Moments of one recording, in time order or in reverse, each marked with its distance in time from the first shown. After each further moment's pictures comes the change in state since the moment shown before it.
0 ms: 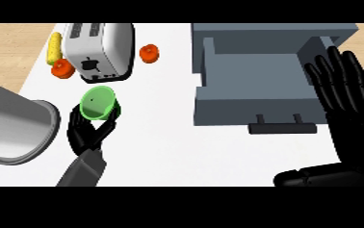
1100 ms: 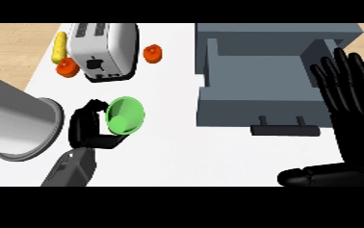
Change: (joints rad) left arm 0.082 0.076 -0.256 -0.247 -0.204 -0.274 0.076; right arm 0.017 -0.005 -0.022 0.004 0.002 0.002 -0.016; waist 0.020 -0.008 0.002
